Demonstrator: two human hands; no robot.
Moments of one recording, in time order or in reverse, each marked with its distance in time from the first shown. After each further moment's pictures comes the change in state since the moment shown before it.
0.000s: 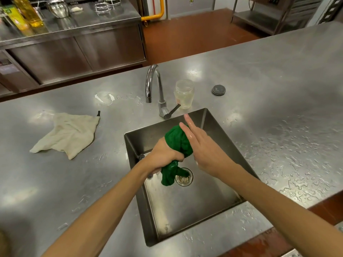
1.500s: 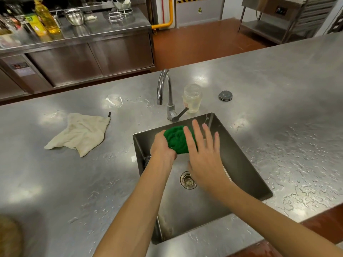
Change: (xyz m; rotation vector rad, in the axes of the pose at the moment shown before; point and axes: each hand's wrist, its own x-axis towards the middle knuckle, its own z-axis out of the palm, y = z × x) left_hand 0.004 0.028 0.006 -1.111 0.515 -0.390; right_hand -0.003 -0.057 0.011 -0.252 0.160 0.246
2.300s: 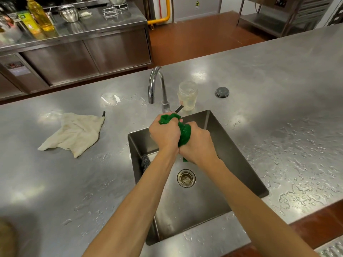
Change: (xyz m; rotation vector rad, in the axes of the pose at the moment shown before) left_hand -0.005 -0.019 0.041 0.379 0.118 0.720; right_hand 0.051 0.026 0.007 0.581 -0.180 0.389
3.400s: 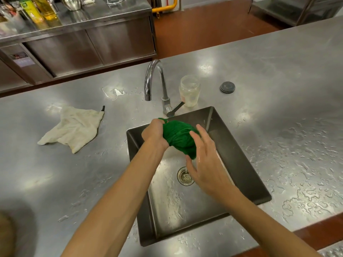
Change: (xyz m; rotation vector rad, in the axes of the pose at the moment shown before) left_hand 0.034 0.002 0.003 -0.127 0.024 -0.546; right_hand -0.043 0.051 0.001 -0.081 0.172 -0.427
